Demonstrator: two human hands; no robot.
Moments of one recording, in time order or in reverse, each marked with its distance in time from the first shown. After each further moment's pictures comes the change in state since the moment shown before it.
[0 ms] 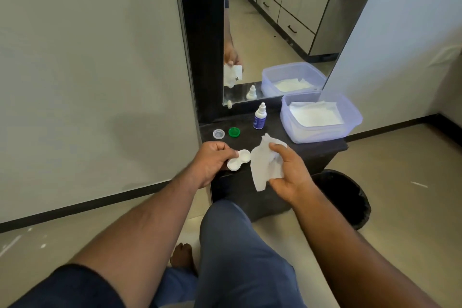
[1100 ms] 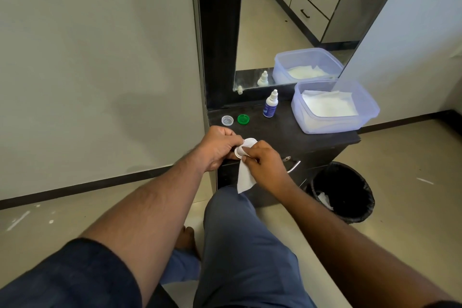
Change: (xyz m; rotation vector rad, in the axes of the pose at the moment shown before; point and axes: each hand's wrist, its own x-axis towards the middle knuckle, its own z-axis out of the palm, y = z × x) left_hand 0.004 0.010 0.002 -0.009 0.043 -0.108; right_hand 0.002 0.038 0.022 -1.482 -0.175 -0.578
